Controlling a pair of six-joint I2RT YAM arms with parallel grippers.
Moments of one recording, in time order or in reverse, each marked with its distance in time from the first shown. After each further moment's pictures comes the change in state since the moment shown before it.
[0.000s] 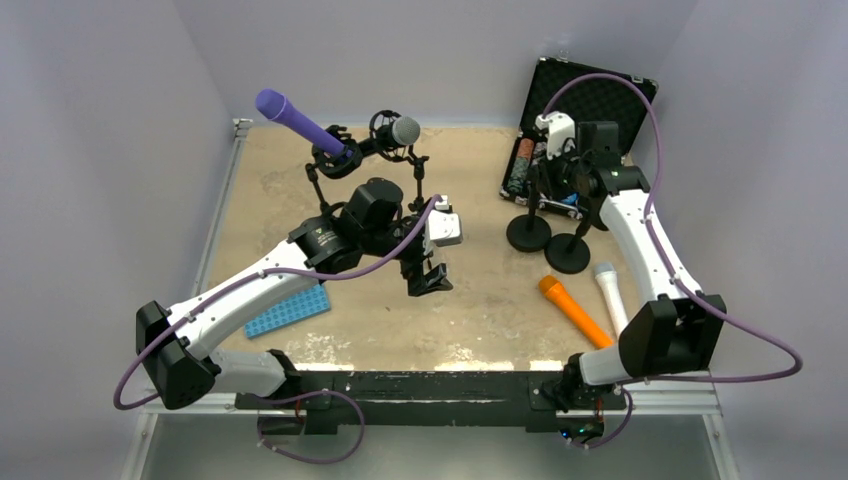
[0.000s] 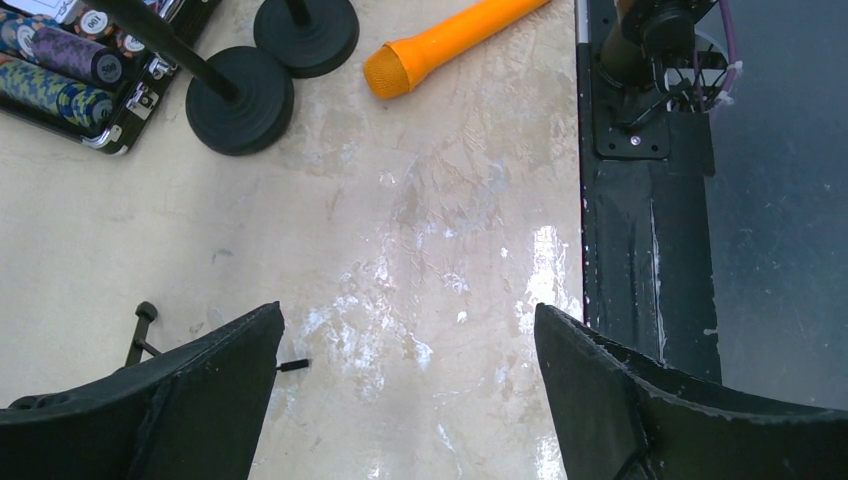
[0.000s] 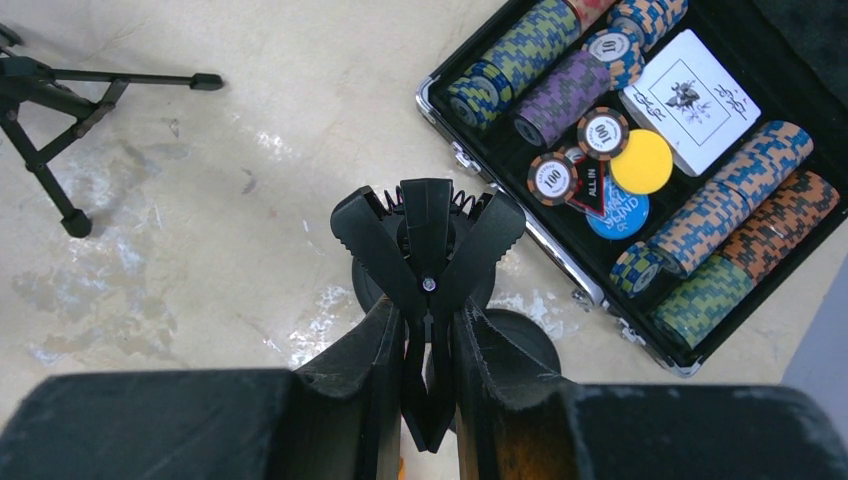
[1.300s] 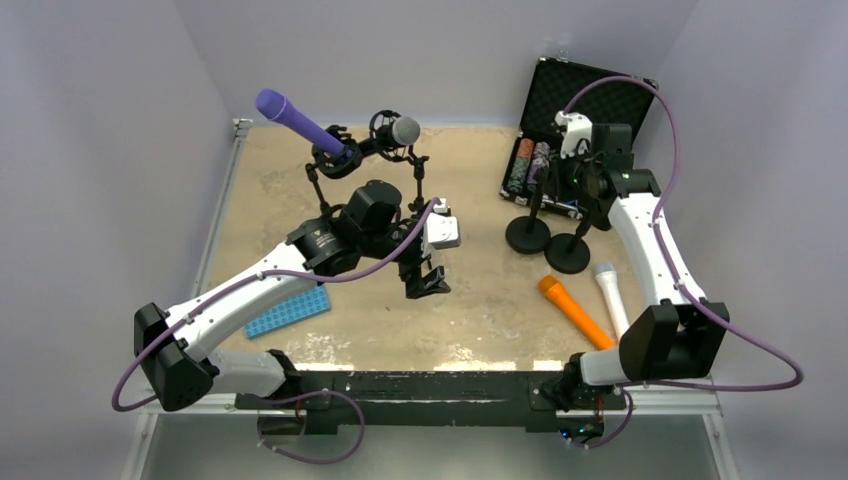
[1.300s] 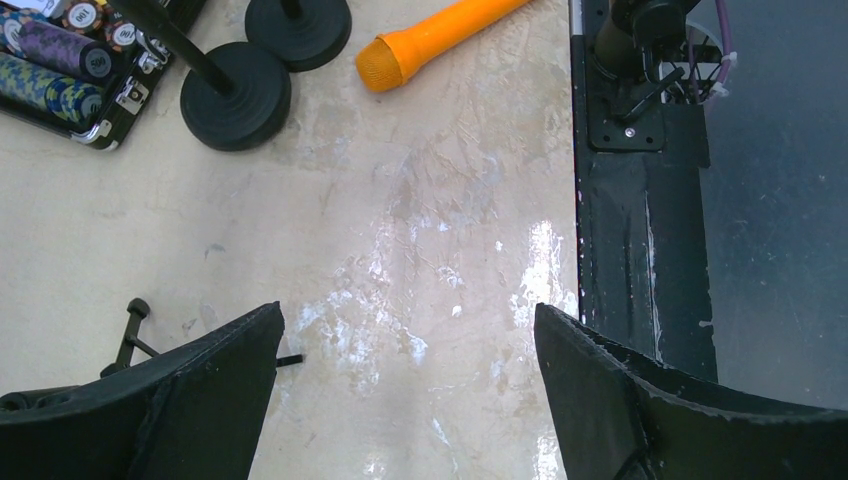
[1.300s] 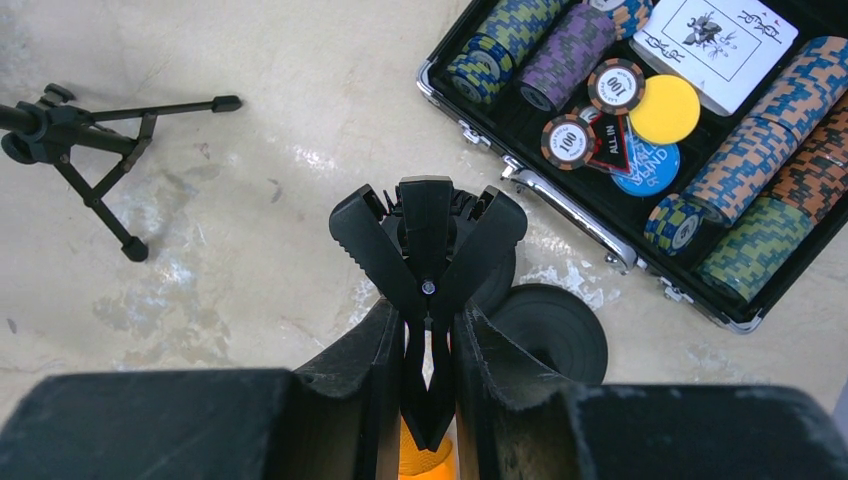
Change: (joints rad) left arm 0.000 -0.013 -0.017 -0.008 0.007 0.008; right arm -0.066 -0.031 -0.019 -0.016 -0.031 0.147
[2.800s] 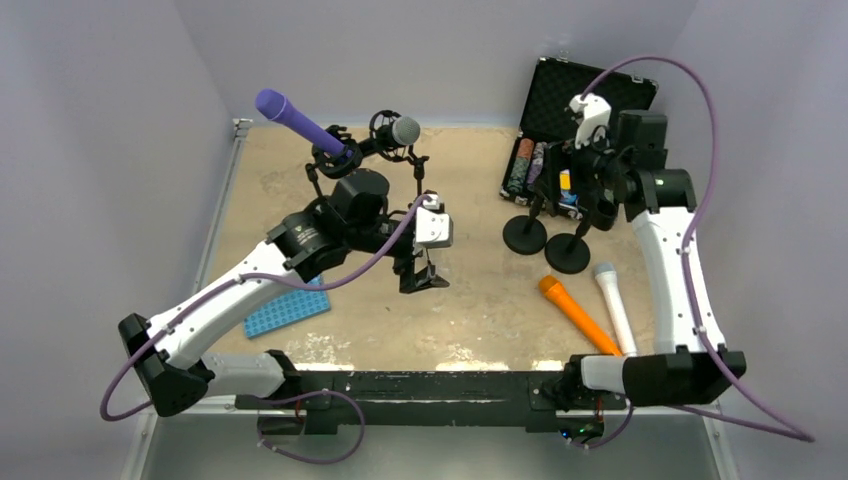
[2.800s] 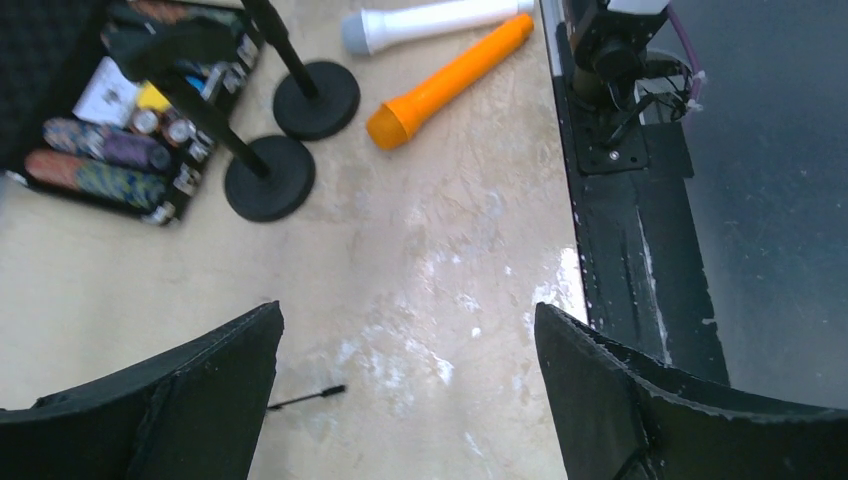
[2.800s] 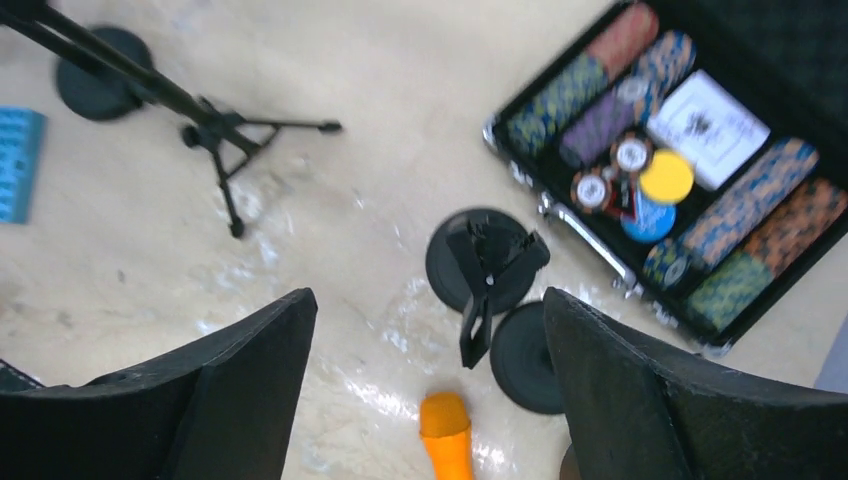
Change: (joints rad) left arm 0.000 -0.026 0.081 -0.061 0.052 0.070; right arm -0.006 -0.099 0.135 -0.185 -0.118 -0.058
